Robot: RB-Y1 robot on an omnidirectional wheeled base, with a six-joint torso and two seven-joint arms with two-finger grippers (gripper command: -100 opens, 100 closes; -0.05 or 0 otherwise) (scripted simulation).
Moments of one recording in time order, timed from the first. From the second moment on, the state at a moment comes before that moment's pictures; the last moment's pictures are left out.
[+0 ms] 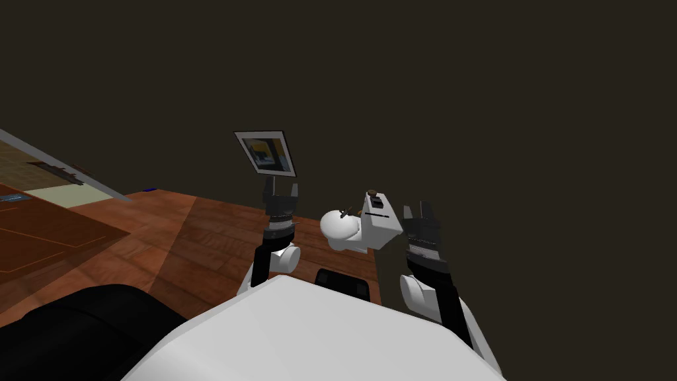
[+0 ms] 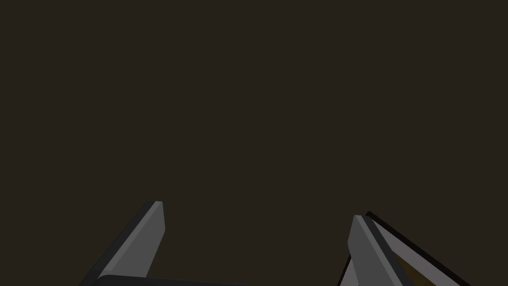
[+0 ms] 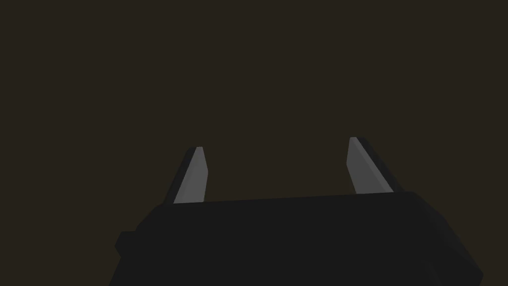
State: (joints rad) left arm 0.49 -0.05 -0.07 -2.38 0.04 -0.52 0.09; right arm 0.47 -0.03 0.07 -2.26 0.07 -0.39 -0.12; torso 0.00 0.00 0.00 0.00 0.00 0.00
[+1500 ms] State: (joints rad) left arm 0.49 -0.05 -0.07 -2.38 0.04 -0.52 0.09; right arm 0.40 -0.45 0.09 -2.06 0.31 -0.33 0.13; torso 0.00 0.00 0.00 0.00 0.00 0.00
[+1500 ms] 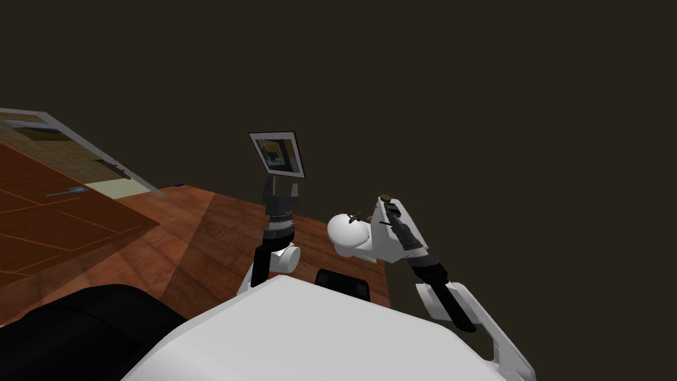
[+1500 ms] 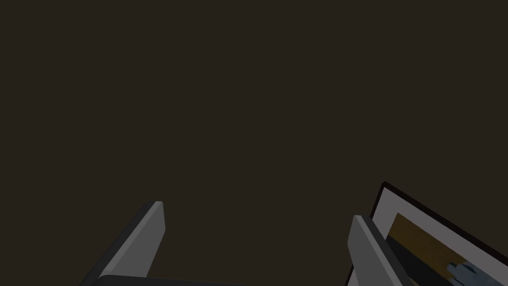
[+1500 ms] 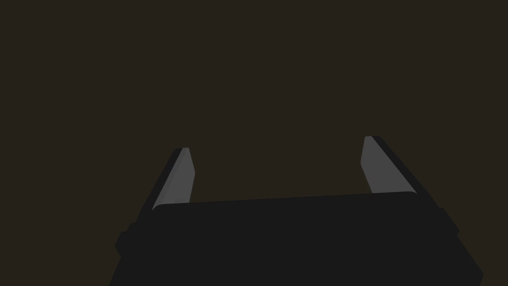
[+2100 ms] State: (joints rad) left arm 0.49 -0.05 -0.07 -2.38 0.04 -0.52 0.09; right arm 0.37 -0.61 0.11 -1.98 0.42 -0.31 0.24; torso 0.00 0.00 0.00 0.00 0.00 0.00
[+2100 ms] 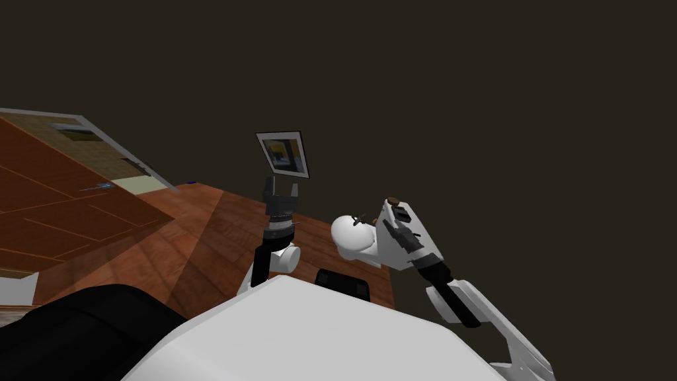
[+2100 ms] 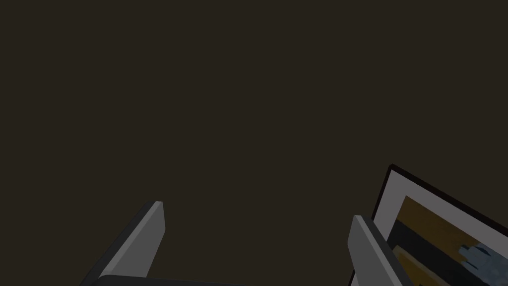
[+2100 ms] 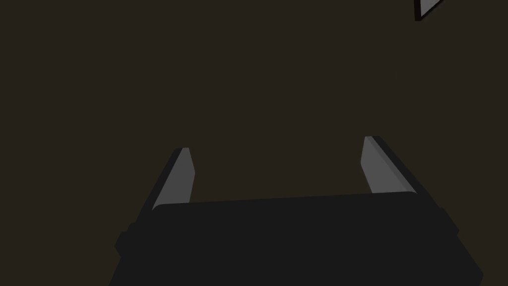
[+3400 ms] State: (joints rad) left arm 0.49 -0.05 -0.07 -2.38 0.04 -0.52 0.09; right arm 0.29 -0.93 0.14 -1.64 0.67 -0.28 0.48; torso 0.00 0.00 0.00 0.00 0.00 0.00
